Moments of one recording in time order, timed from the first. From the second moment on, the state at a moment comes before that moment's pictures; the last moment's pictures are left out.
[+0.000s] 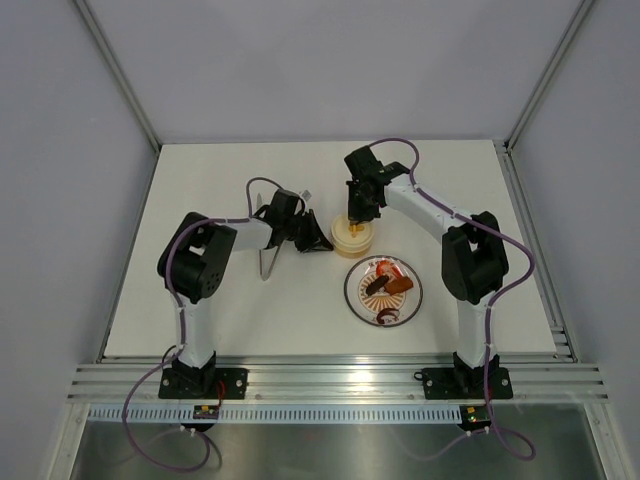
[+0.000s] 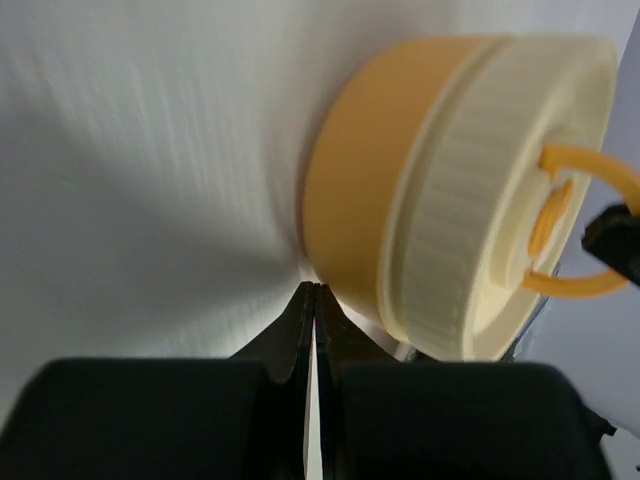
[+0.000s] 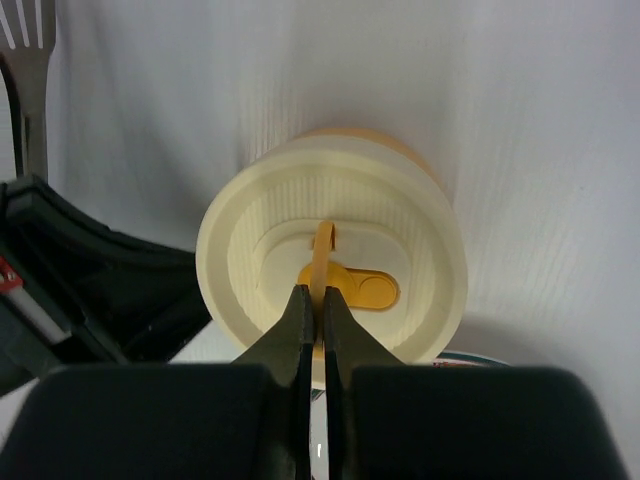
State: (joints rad) left arm -0.46 2.02 1.13 0.08 0.51 -0.79; right arm 0.54 2.02 1.70 -0.77 0.04 0.50
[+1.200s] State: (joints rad) left arm -0.47 1.68 1.12 -0.24 0.21 -0.70; right arm 0.53 1.97 1.67 -0.73 0.12 0.52
